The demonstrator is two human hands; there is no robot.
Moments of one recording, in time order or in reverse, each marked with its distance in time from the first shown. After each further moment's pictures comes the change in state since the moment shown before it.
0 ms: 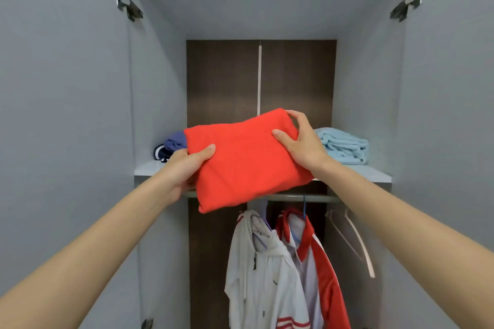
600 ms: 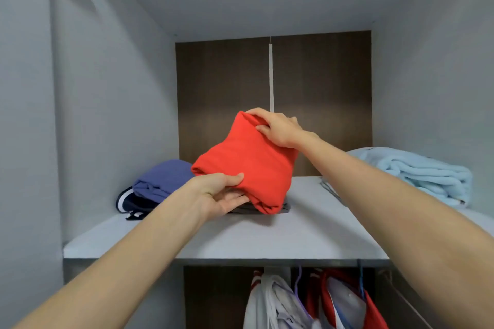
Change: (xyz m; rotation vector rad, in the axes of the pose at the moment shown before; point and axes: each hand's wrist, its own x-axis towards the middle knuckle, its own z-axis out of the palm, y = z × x) left_hand 0.240 -0.022 0.052 -0.466 -0.117 -0.343; right_hand 0.282 0.116 0.122 -0.622 -0.245 -0.234
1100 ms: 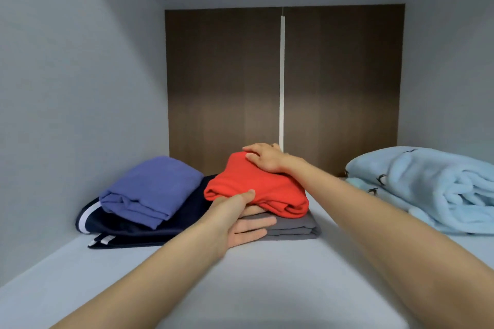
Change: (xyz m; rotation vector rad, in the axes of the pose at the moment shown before) left_hand 0.109 -0.018 -0.029 0.284 -0.045 -0.039; right_hand 0.069 0.038 0.132 -0.010 -0.365 0.154
